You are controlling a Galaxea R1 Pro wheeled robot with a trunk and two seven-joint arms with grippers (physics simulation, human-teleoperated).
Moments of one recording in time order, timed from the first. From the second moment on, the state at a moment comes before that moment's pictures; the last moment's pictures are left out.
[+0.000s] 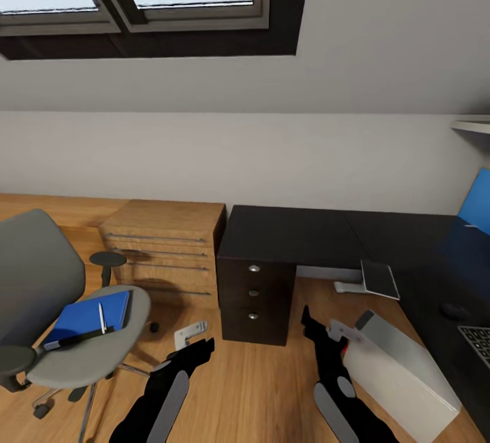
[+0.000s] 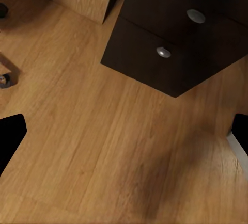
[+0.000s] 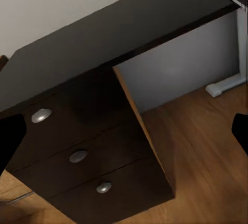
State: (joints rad) left arm -0.29 -0.15 -0.14 -1.12 0.43 0.42 0.36; right arm -0.36 -0.02 0.36 -0.89 -0.60 -0.41 -0.35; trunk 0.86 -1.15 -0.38
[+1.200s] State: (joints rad) left arm -0.29 -0.14 -0.14 -1.07 0.43 0.35 0.36; right arm -0.36 0.05 0.16 -0.76 -0.91 -0.61 -0.35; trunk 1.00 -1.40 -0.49
